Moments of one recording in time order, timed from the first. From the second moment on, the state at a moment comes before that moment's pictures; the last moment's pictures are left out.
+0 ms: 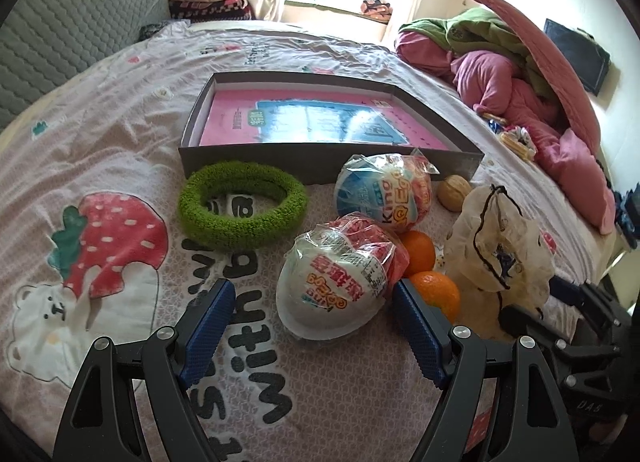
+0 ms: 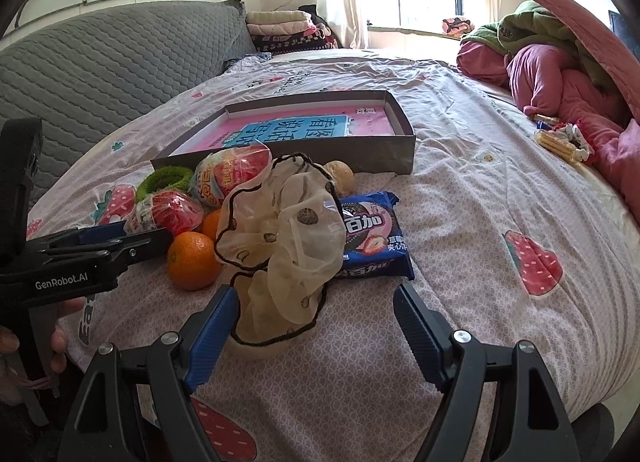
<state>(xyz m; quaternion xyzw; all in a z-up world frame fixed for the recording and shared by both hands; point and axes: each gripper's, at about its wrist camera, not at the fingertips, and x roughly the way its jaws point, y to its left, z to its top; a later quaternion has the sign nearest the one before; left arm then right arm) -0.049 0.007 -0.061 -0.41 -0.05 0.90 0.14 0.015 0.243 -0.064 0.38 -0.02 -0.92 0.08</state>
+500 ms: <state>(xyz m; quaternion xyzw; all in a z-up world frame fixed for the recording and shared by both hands) -0.055 0.016 -0.060 -0.41 -0.08 0.89 0.17 0.014 0.235 -0.068 0.38 -0.02 -0.92 0.12</state>
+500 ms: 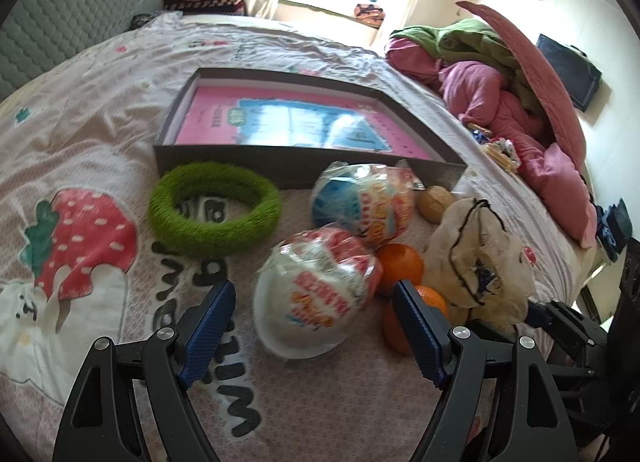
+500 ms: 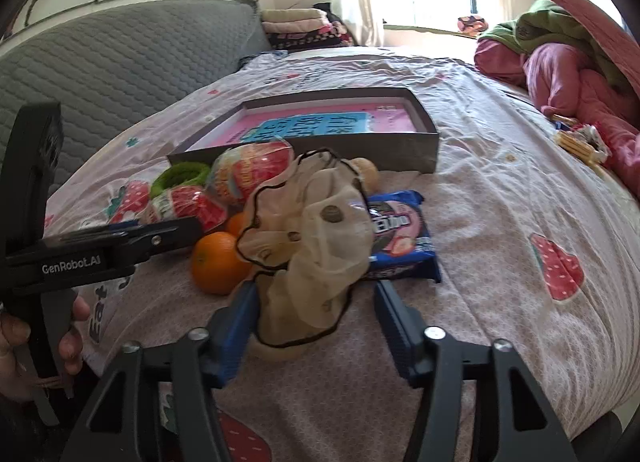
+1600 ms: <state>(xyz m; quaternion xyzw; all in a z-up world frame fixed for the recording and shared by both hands) -0.045 0.014 -0.047 -0.38 -0.08 0.90 0.17 0.020 0.227 -0.043 0.33 0.01 -0.93 0.16</state>
